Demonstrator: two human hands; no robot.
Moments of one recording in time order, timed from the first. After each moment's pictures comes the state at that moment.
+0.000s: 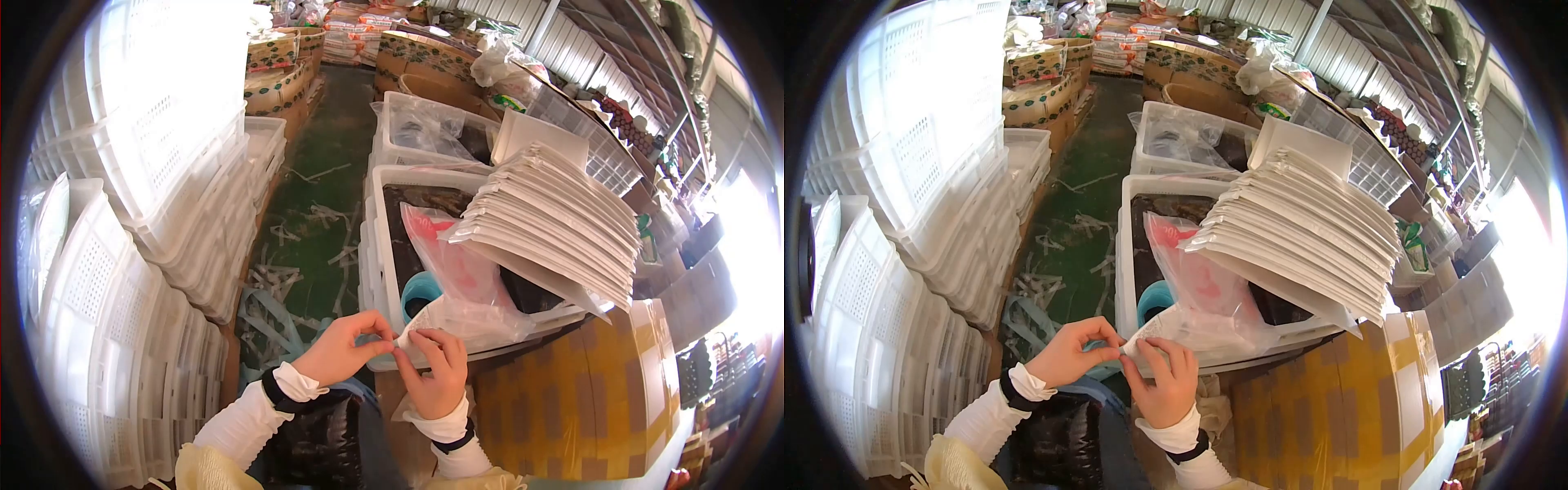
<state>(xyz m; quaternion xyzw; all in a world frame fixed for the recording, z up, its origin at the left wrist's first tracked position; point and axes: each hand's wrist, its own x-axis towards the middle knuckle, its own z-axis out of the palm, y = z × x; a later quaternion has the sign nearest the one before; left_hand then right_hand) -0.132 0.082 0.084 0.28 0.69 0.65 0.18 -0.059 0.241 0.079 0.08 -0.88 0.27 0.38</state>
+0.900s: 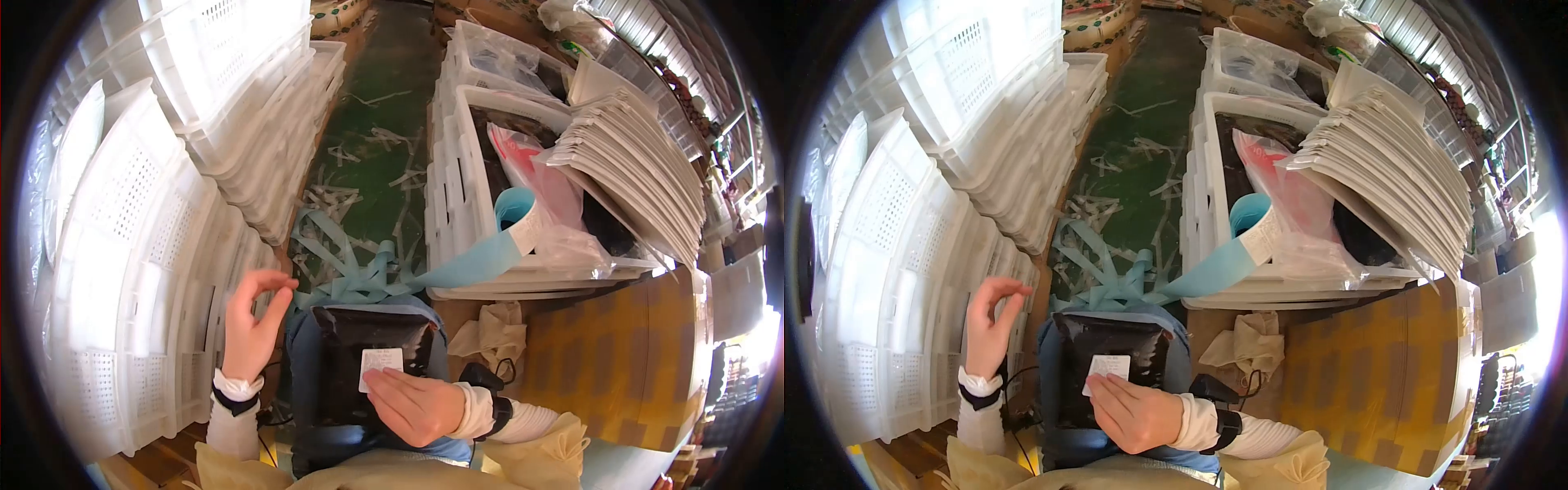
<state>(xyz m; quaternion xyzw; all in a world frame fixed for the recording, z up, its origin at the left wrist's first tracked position) -0.044 -0.088 0.066 0.03 0.80 0.59 -0.08 0.007 0.153 0.067 0.57 -0.77 0.20 0.23</state>
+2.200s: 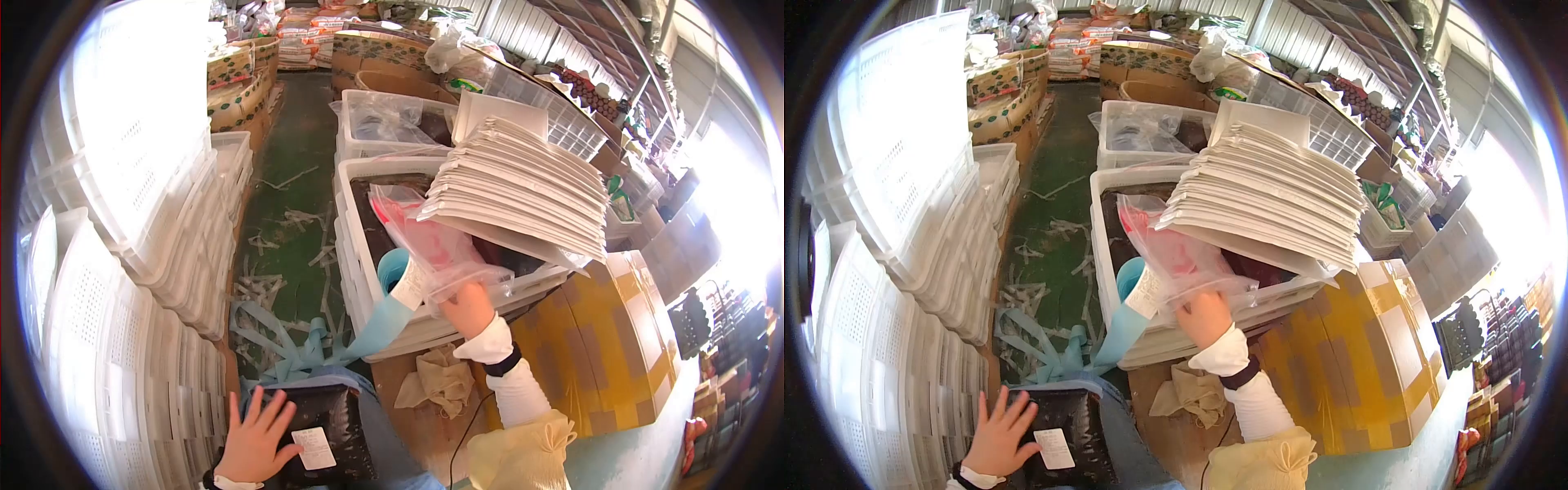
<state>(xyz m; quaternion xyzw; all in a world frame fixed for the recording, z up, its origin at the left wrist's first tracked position) 0.001 -0.057 0.051 0.34 0.93 0.12 0.03 -0.101 0.347 0.068 0.05 -0.95 0.21 0.22</state>
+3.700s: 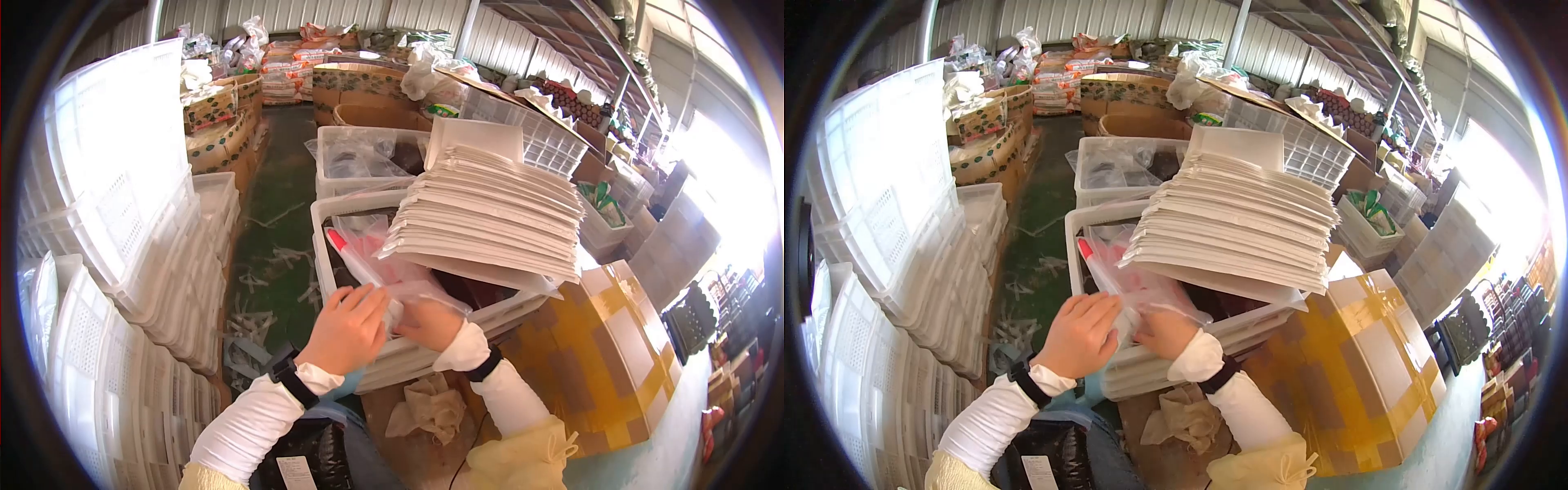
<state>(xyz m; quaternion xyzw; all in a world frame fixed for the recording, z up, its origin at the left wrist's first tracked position) -0.149 0.157 0.118 0.49 0.78 0.21 -0.33 -0.123 0.363 0.088 0.20 -0.93 0.24 0.19</state>
